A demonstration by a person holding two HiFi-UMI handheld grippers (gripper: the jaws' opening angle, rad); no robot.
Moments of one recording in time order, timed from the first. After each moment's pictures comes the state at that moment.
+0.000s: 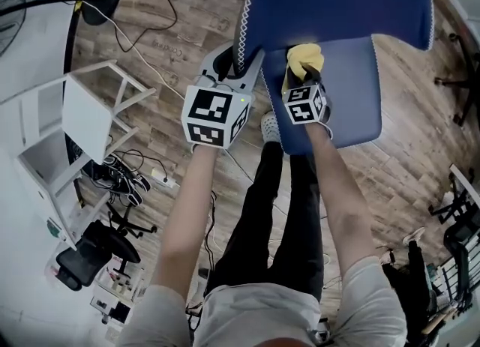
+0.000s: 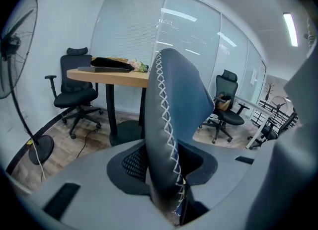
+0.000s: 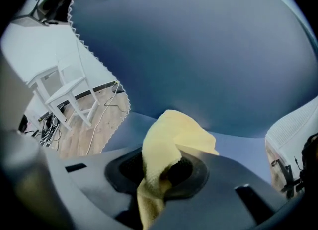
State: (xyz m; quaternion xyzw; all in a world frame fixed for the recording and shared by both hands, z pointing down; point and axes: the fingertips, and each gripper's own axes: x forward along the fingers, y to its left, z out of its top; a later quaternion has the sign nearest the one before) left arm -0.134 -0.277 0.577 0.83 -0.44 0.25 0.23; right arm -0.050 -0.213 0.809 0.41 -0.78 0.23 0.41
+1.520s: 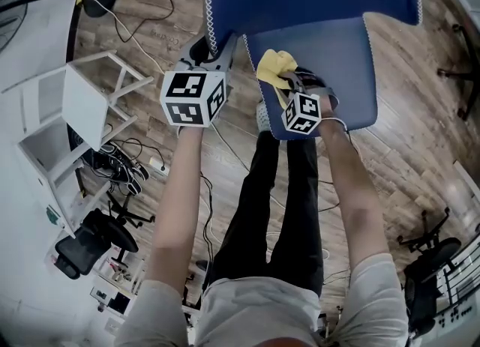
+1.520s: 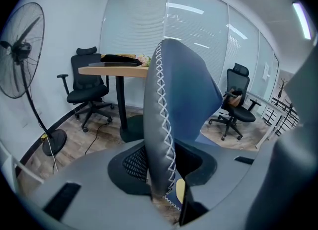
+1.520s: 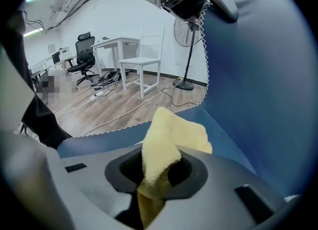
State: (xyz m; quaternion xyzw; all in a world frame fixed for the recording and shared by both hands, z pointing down) left arm -0.146 -0.261 0.595 0.79 -0.49 0.28 0.24; right arm -0.066 -0.106 0.811 0.09 -0.88 0.00 0.47
